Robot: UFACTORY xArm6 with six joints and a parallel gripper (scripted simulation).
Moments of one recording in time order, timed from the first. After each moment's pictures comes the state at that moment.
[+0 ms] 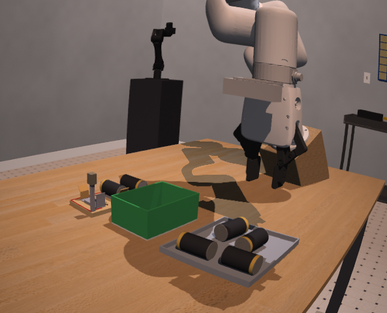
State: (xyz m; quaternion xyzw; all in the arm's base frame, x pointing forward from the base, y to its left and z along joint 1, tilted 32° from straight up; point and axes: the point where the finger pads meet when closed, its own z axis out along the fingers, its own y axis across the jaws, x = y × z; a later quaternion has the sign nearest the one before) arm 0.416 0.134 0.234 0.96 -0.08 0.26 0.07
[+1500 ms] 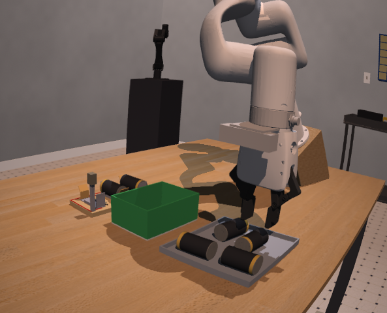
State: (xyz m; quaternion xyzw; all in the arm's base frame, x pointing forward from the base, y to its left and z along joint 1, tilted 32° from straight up) arm 0.453 0.121 0.173 0.96 -0.08 0.26 0.07
